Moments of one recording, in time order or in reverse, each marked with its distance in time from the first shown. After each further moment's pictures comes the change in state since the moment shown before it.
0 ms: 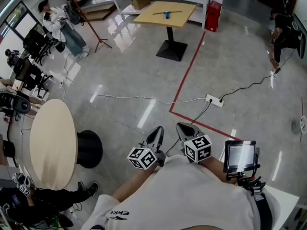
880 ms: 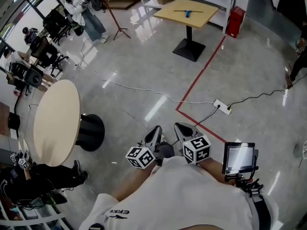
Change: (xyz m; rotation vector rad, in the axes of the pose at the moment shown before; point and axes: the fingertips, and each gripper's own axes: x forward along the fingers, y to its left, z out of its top) left arm 0.001 -0.013 -0.002 -0.009 -0.092 0.186; right arm -0.006 -0.006 0.010 -0.026 0.025 0.197
